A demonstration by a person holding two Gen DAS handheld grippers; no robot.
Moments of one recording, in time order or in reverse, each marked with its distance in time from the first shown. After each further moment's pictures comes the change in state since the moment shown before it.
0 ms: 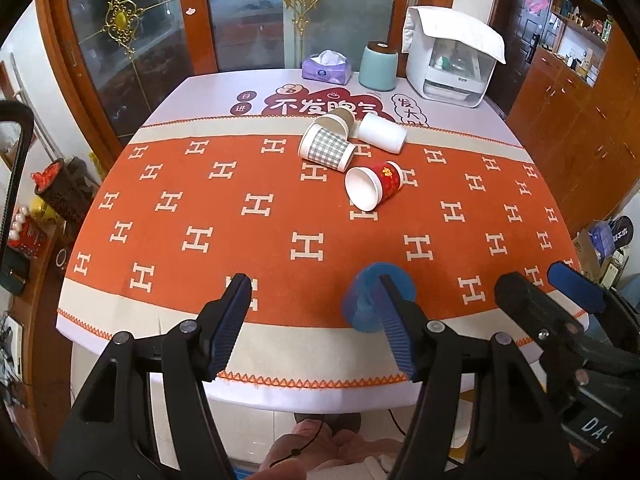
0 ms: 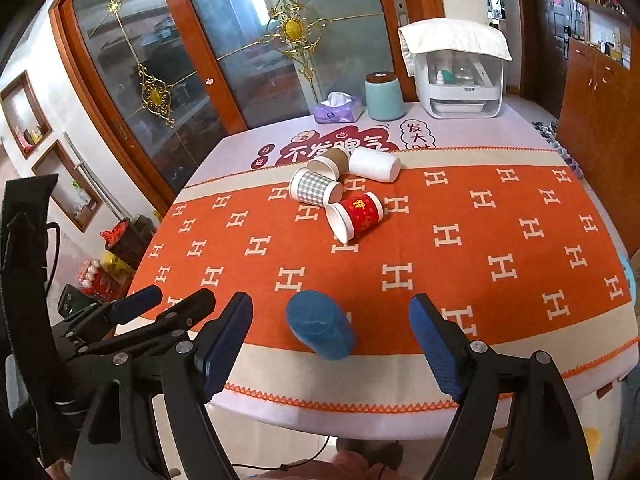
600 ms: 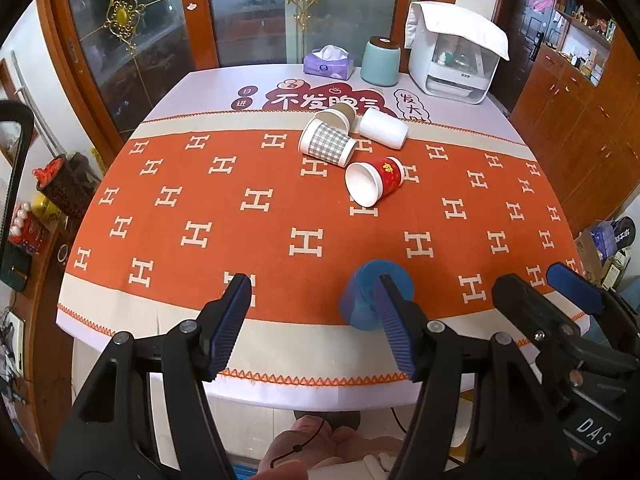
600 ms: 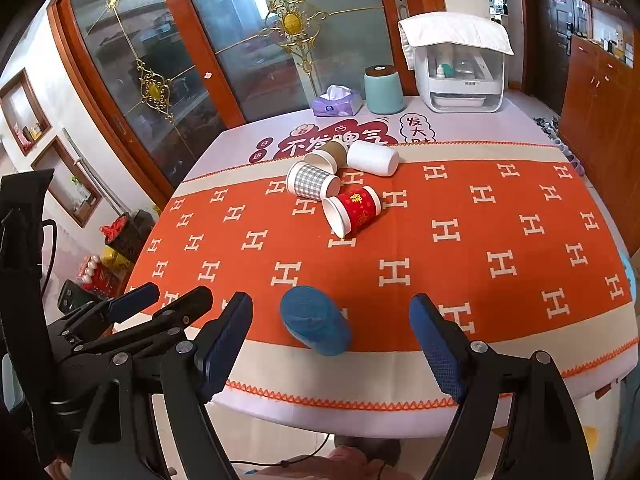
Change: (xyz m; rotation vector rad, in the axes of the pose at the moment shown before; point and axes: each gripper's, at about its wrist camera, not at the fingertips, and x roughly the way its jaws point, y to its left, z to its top) left arm 0.007 0.000 0.001 -0.009 0.022 0.008; right arm 0.006 -0.008 -0.002 0.002 0.014 0.002
